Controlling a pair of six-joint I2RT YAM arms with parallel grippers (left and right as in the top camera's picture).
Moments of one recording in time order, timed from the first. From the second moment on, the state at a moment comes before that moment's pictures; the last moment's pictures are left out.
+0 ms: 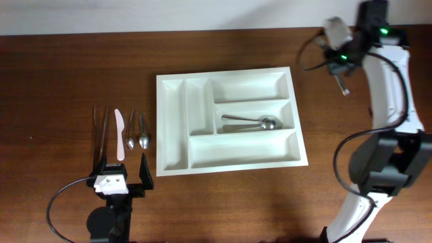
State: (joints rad) left arm 0.01 0.01 0.05 -0.16 -0.02 -0.02; right arm -0.10 2.08 2.06 -1.05 -0.13 -0.64
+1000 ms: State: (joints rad) left arm 0.01 0.01 0.05 -0.16 -0.02 -0.02; right arm 0.25 2.30 2.09 -1.06 -0.24 -1.17
